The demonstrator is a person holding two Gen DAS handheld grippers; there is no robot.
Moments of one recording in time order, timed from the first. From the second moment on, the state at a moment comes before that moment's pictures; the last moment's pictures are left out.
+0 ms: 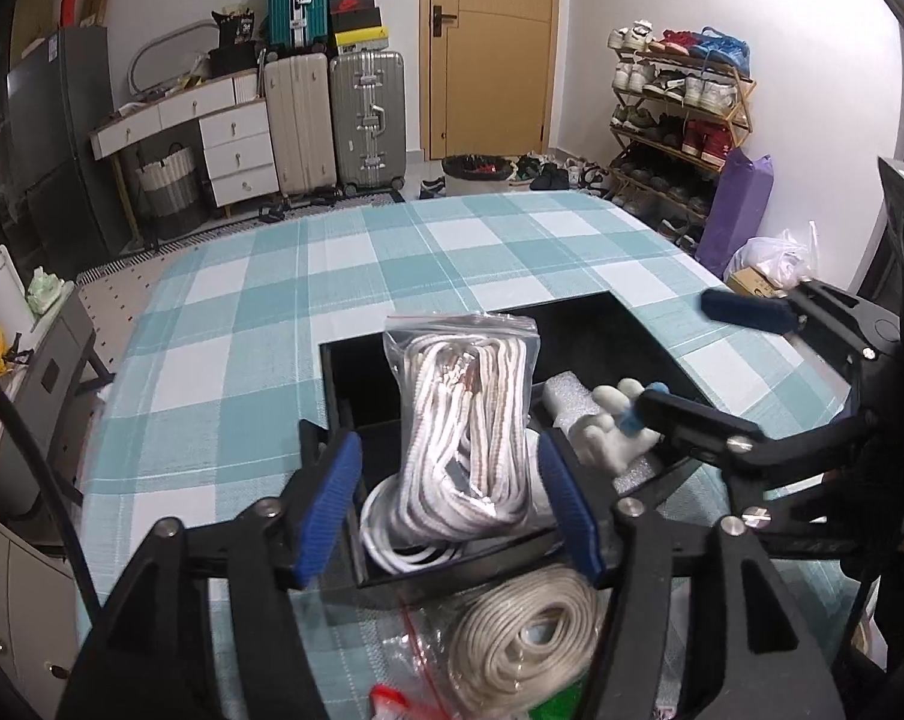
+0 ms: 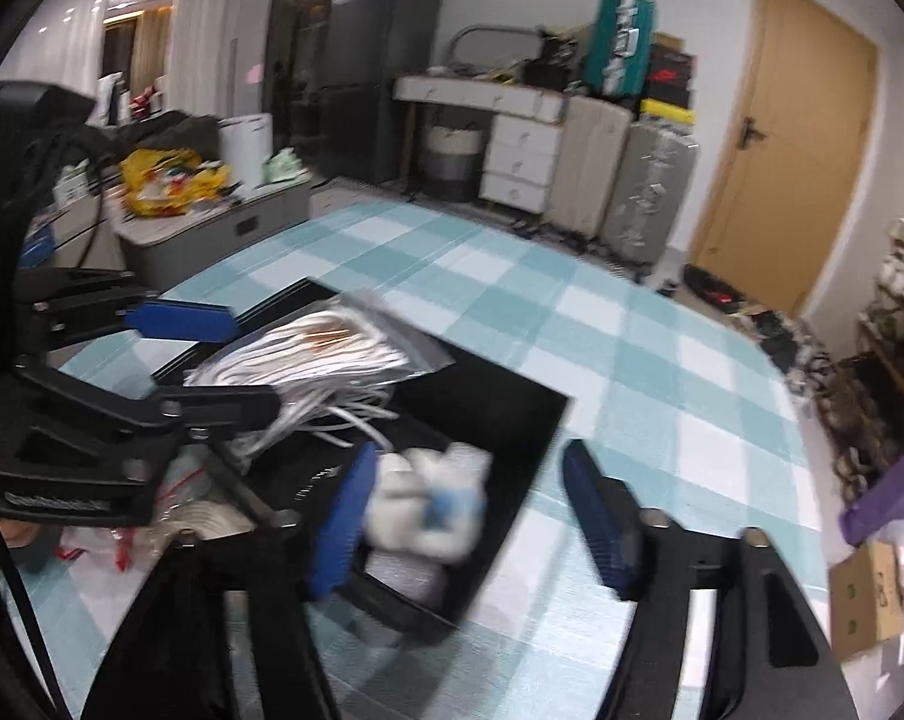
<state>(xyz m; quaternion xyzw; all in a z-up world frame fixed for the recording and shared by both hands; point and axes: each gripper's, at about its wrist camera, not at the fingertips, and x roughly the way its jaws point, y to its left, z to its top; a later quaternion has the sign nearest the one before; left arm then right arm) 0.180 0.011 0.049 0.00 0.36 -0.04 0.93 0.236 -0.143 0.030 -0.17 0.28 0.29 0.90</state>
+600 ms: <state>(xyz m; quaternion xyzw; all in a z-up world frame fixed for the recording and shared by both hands) 0.100 0.025 0.057 0.00 0.31 0.00 0.95 0.164 -0.206 0.043 -0.06 0.29 0.30 0.91</state>
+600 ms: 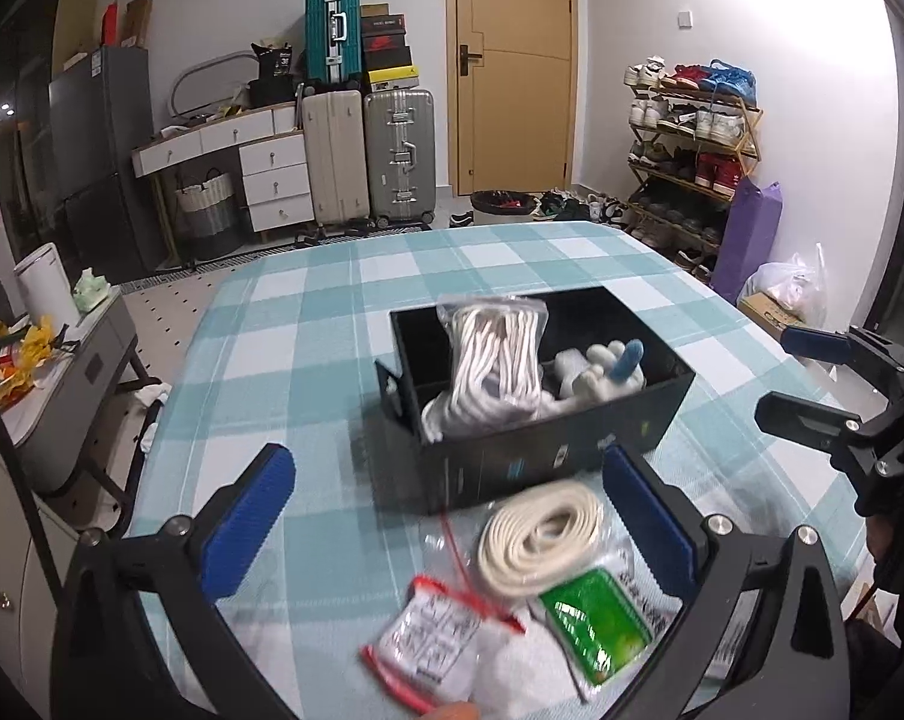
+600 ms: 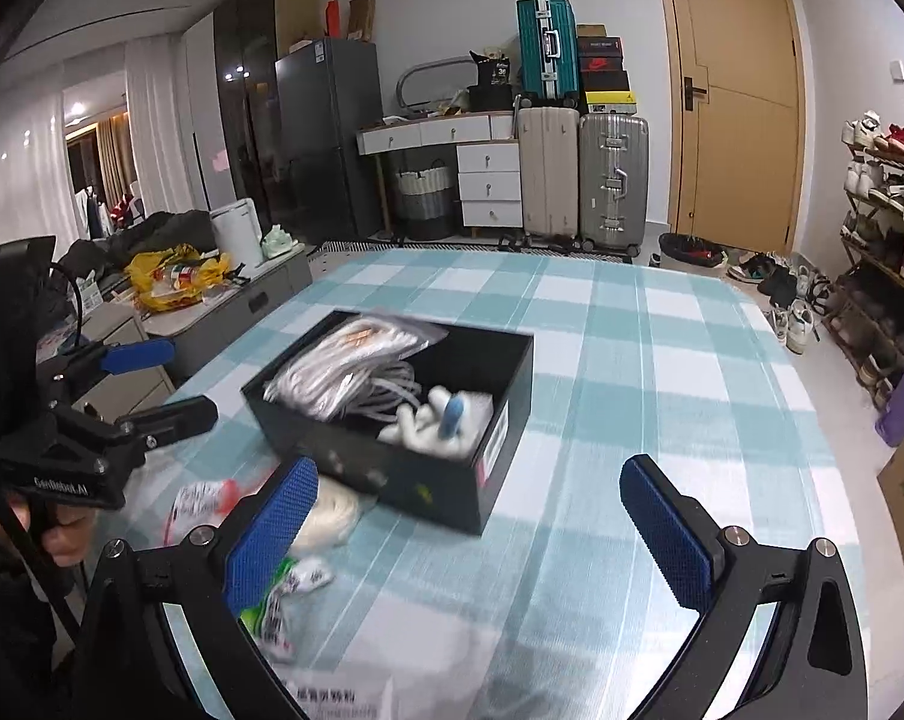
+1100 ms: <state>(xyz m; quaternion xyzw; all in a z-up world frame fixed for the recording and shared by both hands) 0.062 0.034 0.050 -0.01 0.32 0.01 0.95 0.125 -0.214 0.009 -0.07 0.33 0.31 0.89</state>
